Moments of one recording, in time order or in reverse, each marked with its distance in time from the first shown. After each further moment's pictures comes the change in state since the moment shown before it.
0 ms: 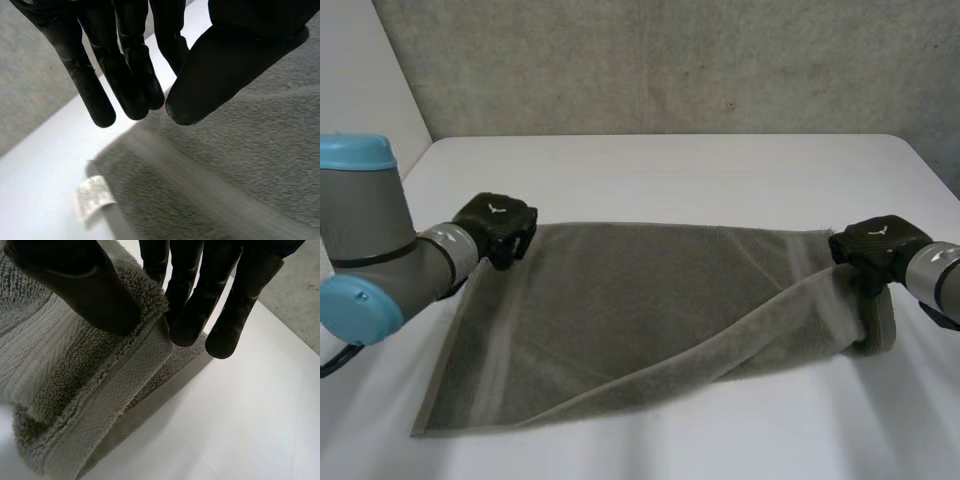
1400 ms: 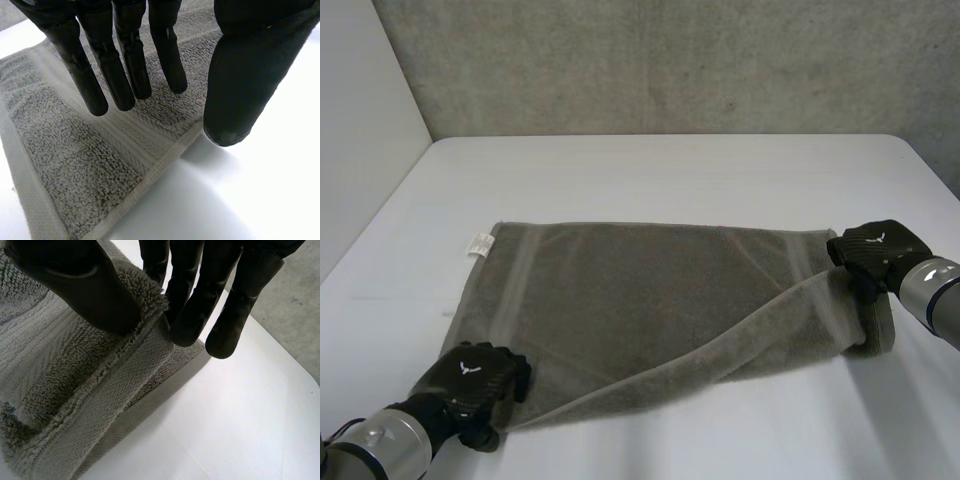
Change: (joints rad) left arm 0.092 0.572 -0.948 0.147 0.090 -0.024; right arm 0.005 -0.051 0.145 -0.177 0.009 -0.004; left_hand -0.388 -0.387 -0.387 -0.394 -0.398; right_hand 0.000 0.000 0.000 0.000 0.000
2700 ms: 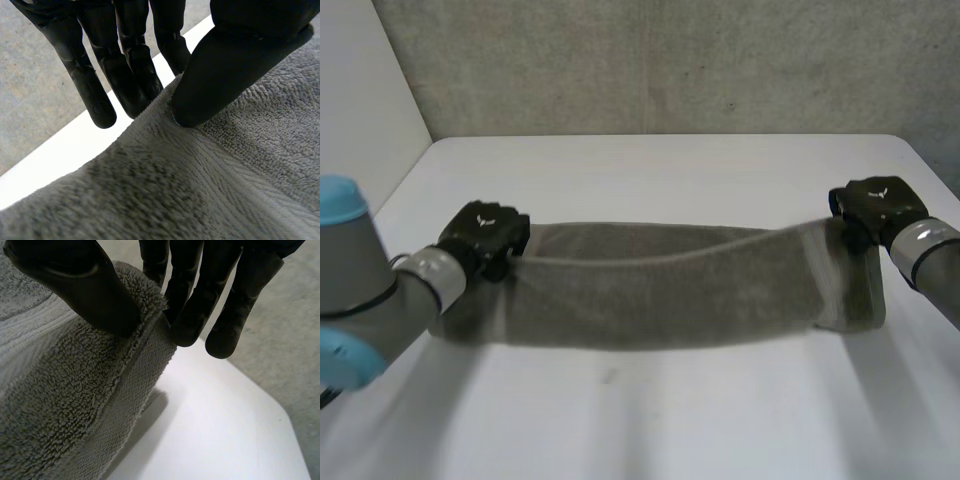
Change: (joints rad) left arm -0.042 -0.471 0.694 0.126 -0.014 -0.002; right arm 0.026 0.111 -0.180 -0.135 0.025 0.184; left_hand 0.461 0.485 0.484 0.485 0.476; right_hand 0.000 0.000 0.000 0.000 0.000
